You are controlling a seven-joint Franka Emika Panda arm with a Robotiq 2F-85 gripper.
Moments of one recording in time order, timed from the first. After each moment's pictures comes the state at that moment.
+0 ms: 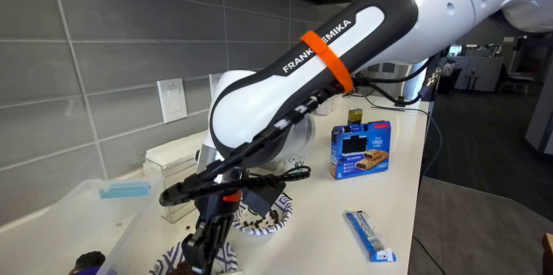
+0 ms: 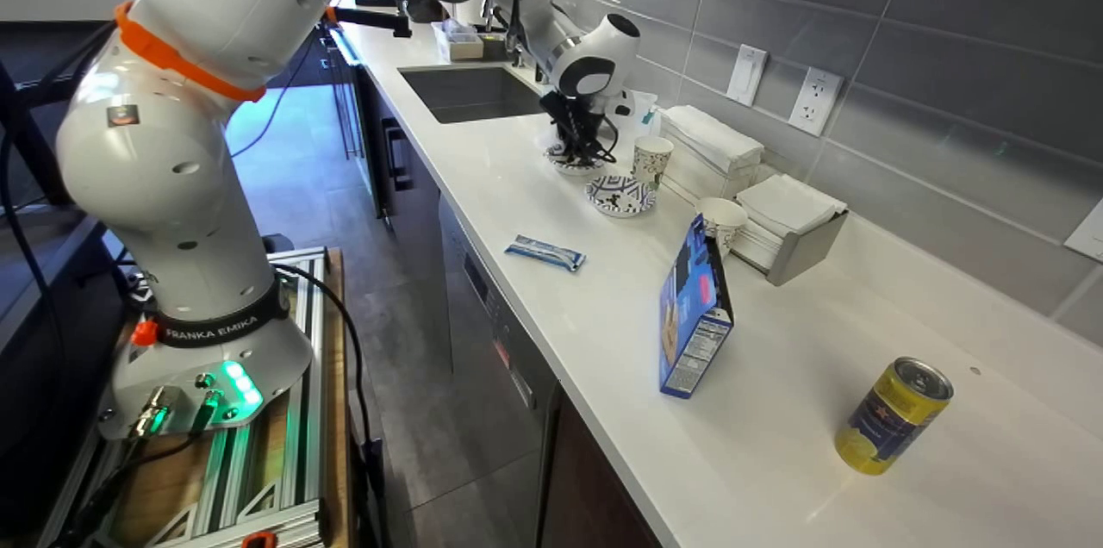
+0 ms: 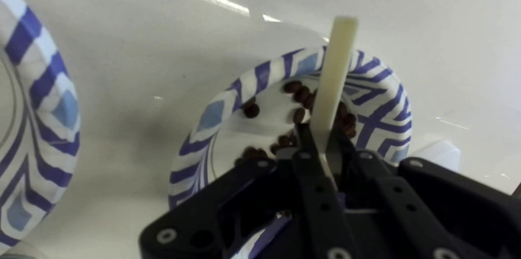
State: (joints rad) arm 0.22 0.72 0.30 -1.61 0.25 2.42 -0.22
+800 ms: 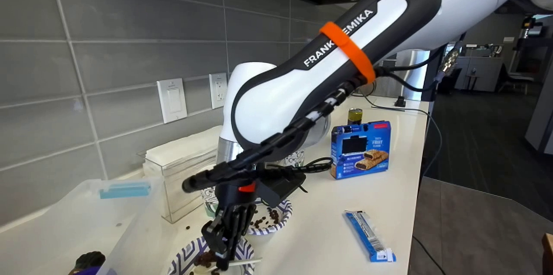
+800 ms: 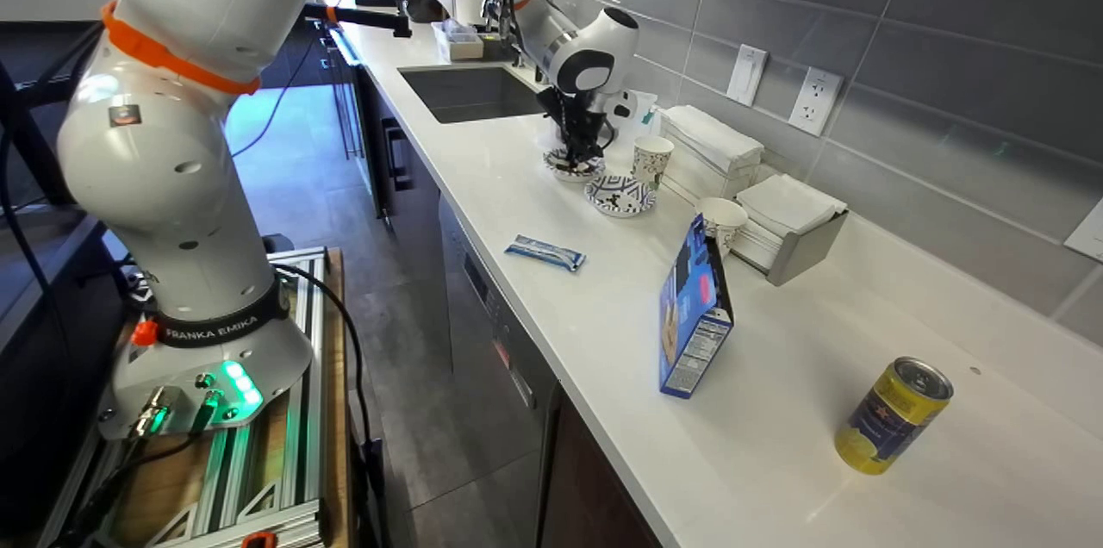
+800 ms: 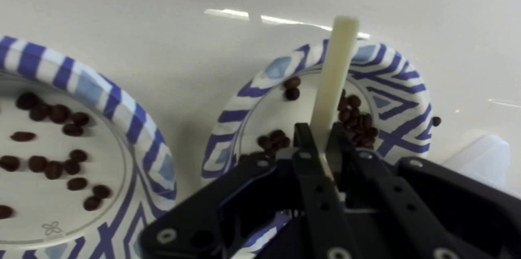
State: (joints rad) arm 0.23 0.63 0.24 -1.73 0.22 2.43 -0.03
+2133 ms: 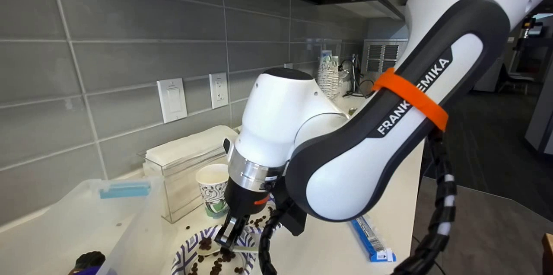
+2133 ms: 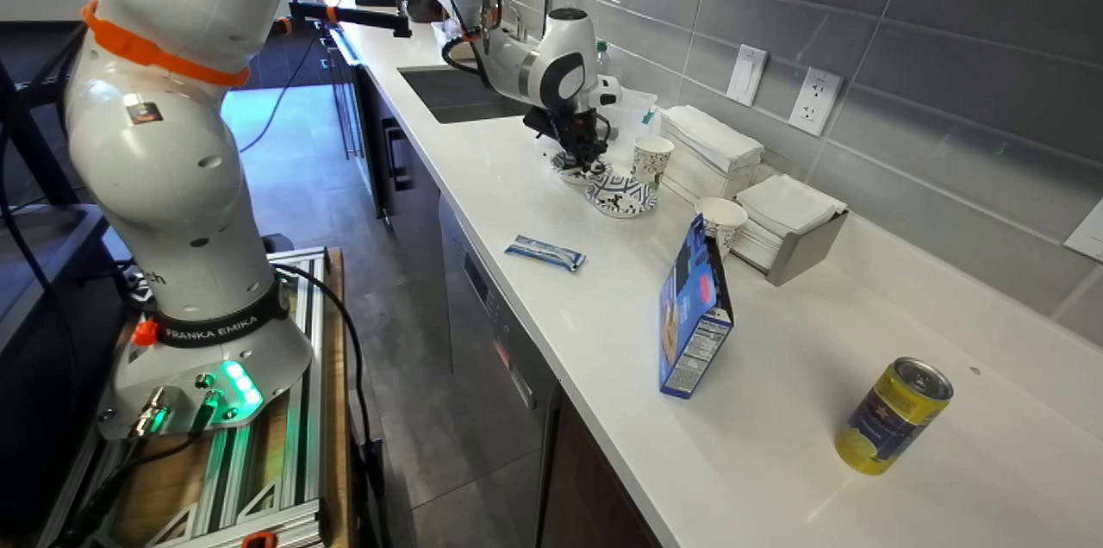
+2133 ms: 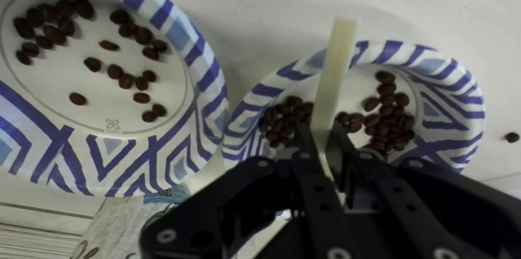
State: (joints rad) arm 0.35 0.54 0.12 -1.94 -0.15 2.83 0.10
